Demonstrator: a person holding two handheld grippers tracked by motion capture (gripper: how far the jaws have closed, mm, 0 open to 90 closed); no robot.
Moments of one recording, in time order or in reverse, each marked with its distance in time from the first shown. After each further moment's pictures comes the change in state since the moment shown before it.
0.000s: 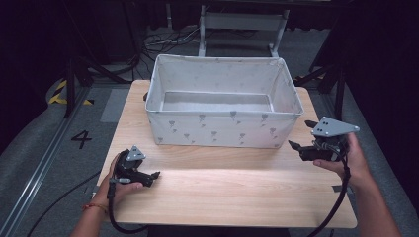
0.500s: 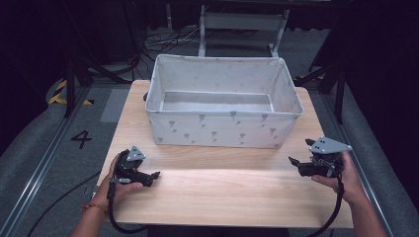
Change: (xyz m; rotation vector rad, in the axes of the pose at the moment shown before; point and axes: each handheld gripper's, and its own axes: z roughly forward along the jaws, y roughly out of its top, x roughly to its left) left arm 0.000 0.000 0.000 -0.001 0.010 0.003; right arm 0.015 -0.069 0.025 0.056 0.008 0.098
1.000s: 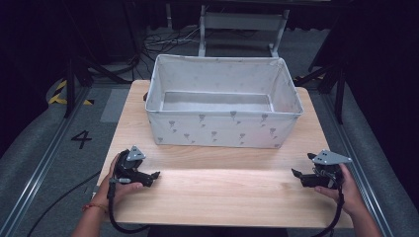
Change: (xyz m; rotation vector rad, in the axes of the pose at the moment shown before) left arm 0.000 0.000 0.000 0.001 -0.010 -0.007; right arm -0.001 -0.056 0.016 0.045 0.045 0.104
